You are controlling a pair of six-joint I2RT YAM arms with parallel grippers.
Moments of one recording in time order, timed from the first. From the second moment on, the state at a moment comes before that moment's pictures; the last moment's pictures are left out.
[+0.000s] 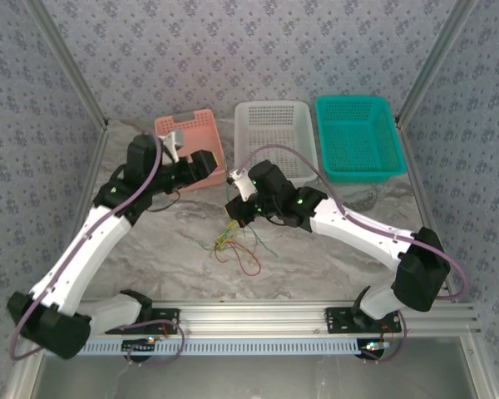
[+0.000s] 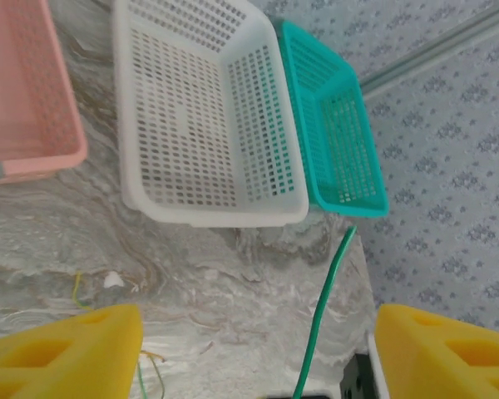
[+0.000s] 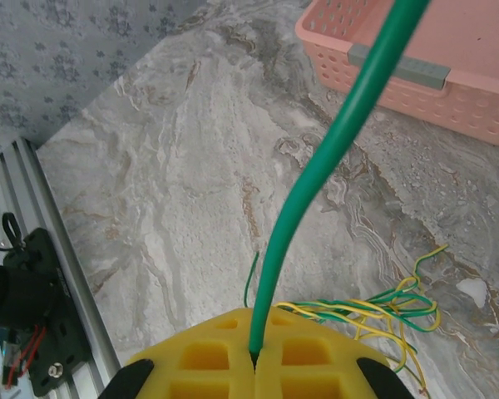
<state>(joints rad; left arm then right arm) -0.45 1.11 1.17 -0.53 0.28 -0.77 0.87 1.48 1.21 -0.36 -0.25 0.23</state>
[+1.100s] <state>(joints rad) -0.92 0.98 0.68 -0.03 -0.01 -0.85 0.77 1.49 1.31 -0.33 -0.37 0.74</state>
